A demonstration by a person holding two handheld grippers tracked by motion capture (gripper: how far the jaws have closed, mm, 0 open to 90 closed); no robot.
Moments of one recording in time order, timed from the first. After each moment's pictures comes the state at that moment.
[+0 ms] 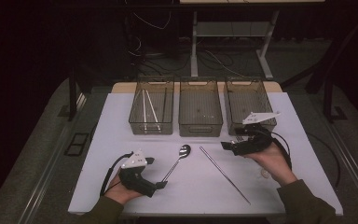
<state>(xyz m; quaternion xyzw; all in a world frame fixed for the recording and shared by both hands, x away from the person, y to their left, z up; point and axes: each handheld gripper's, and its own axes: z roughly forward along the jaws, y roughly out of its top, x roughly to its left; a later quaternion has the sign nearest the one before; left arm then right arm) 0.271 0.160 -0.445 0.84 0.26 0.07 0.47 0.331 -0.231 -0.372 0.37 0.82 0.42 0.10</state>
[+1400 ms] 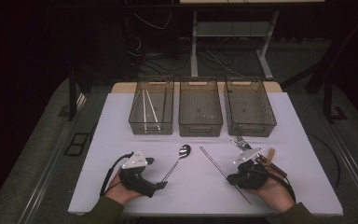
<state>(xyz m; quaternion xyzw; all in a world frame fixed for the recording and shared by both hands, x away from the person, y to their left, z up) 0.269 0.159 -0.445 0.84 0.26 0.07 0.46 0.267 -0.219 -0.435 0.34 0.90 0.28 0.03</state>
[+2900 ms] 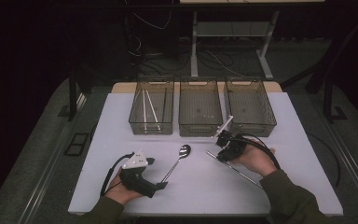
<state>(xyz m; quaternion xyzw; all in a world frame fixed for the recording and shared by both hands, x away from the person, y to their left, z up) 0.269 0.158 -0.445 0.84 0.26 0.07 0.46 0.352 -0.169 -0.407 0.29 0.94 0.16 0.04</state>
